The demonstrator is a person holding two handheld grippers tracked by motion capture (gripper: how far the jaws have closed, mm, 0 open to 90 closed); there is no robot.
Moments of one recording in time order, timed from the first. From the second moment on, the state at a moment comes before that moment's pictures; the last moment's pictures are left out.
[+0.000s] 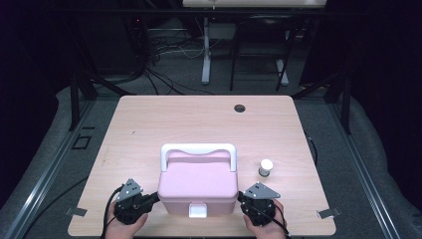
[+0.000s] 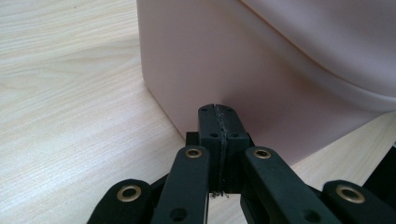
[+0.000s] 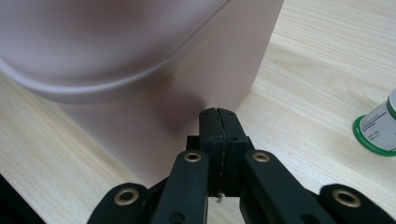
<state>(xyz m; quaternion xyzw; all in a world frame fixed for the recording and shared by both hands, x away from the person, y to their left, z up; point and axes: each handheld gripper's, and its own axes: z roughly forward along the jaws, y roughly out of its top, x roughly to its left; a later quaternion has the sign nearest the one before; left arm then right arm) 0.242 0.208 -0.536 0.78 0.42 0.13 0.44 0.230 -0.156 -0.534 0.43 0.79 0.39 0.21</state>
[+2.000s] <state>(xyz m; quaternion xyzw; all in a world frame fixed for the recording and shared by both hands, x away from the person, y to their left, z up) 0.265 0.229 -0.465 0.77 0.40 0.09 0.49 0.244 -0.189 -0.453 0.38 0.79 0.44 0.18</state>
